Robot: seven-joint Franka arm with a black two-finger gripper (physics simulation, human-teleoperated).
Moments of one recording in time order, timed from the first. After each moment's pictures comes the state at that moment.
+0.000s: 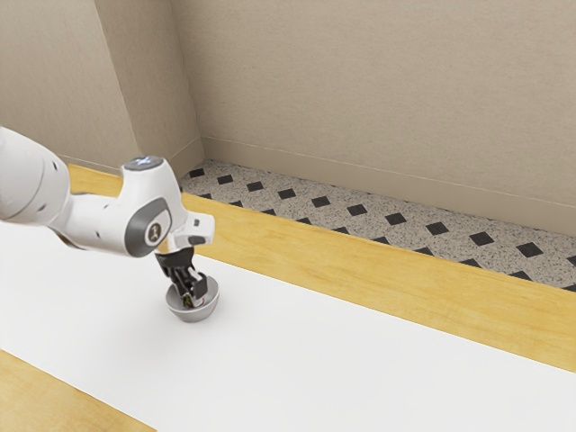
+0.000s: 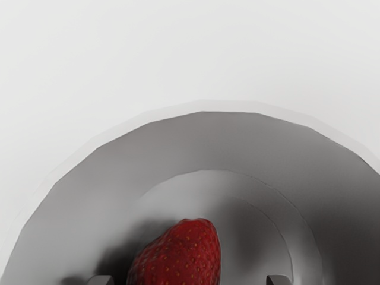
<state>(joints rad) -0.08 0.26 0.16 -2.21 -0.08 2.51 0.40</state>
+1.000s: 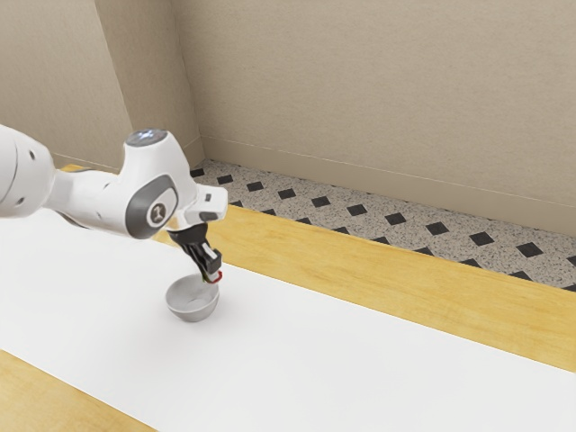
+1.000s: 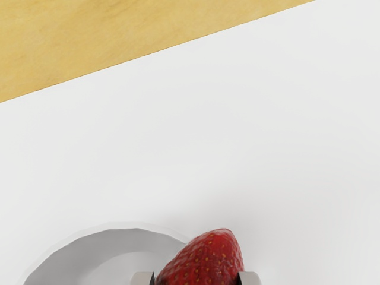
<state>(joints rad) -0.15 0.14 0.16 -2.21 -0.07 2.50 0.37</state>
